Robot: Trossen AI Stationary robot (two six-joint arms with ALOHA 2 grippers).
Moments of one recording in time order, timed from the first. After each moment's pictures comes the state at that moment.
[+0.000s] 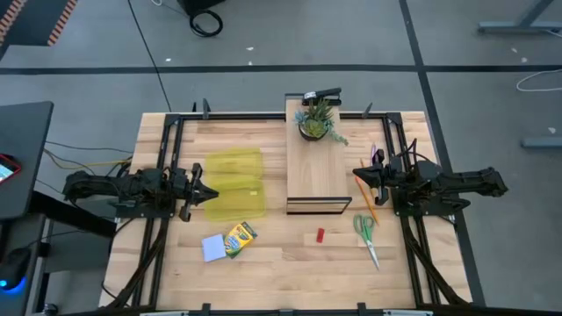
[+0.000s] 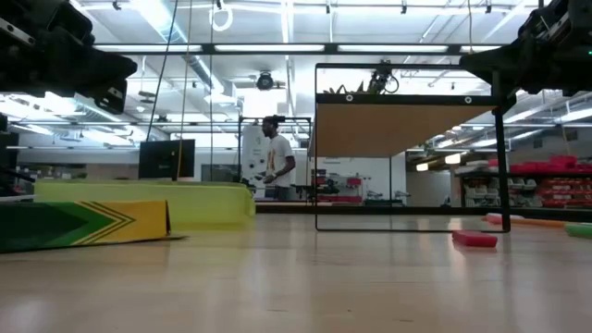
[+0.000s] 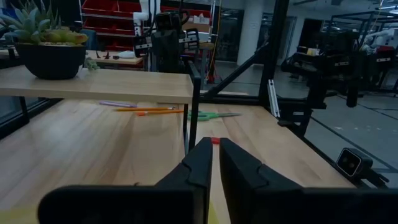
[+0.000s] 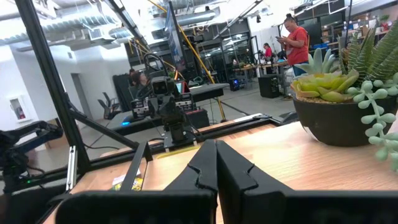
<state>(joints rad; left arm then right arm) -0.09 0.03 0.01 0.05 0.00 -0.09 0.04 0.00 0.01 0.17 0.21 0.18</state>
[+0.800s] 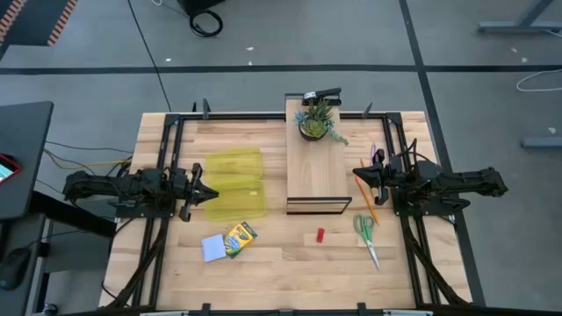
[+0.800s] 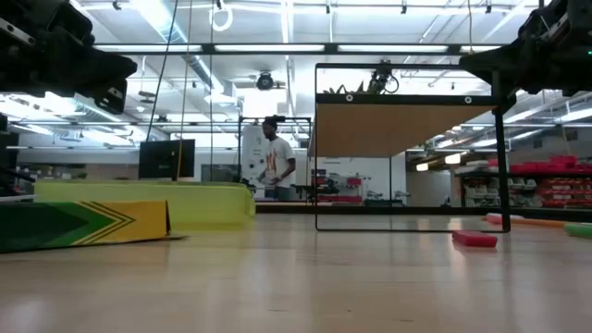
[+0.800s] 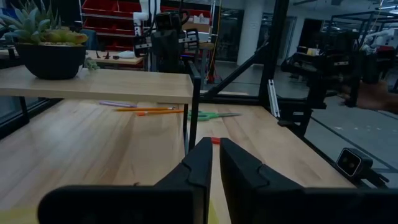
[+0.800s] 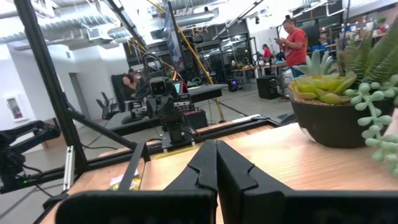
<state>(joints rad) -0.09 0.03 0.01 0.05 0.00 -0.09 0.04 0.00 0.01 0.17 0.22 0.17</state>
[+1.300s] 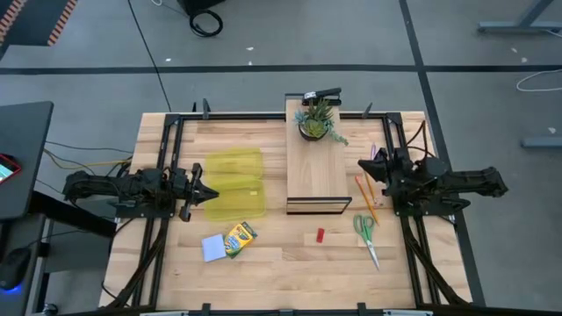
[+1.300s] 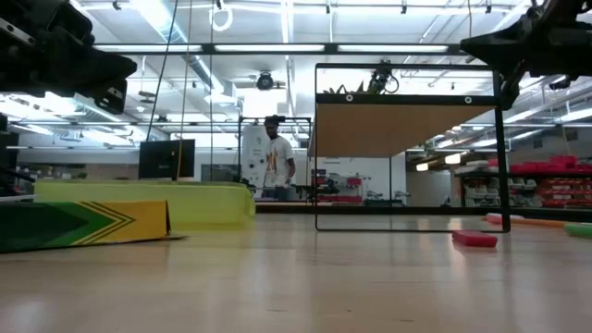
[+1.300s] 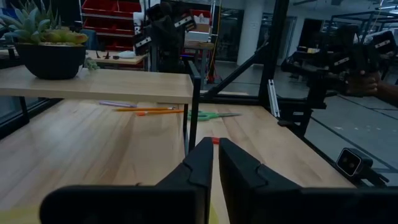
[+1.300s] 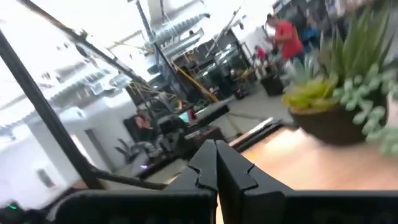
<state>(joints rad) -0.09 0.03 0.01 0.05 0.00 -0.09 0.04 0.01 0.07 0.18 0.27 0.48</state>
